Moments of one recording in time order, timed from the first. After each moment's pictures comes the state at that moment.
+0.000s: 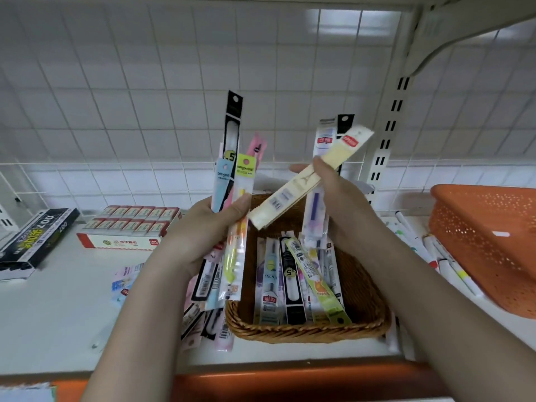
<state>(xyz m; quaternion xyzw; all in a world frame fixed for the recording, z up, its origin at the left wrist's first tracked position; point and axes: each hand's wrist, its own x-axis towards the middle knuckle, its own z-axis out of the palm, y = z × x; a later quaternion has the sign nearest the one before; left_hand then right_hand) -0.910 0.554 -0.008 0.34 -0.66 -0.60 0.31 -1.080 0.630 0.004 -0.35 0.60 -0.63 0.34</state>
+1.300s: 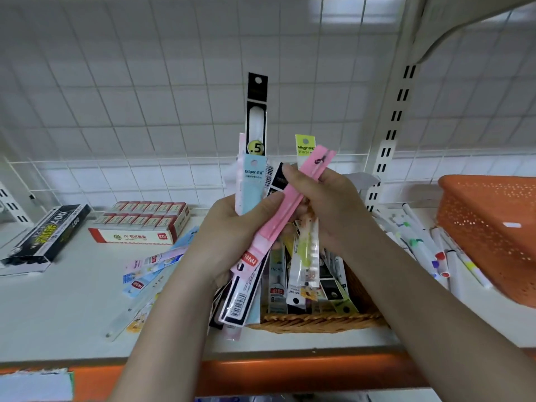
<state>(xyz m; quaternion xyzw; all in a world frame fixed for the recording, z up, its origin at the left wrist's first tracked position) -0.918 0.596 -0.001 0.27 -0.63 -0.65 0.33 -1.050 0.640 0.006 -0.36 0.52 -0.68 0.36</state>
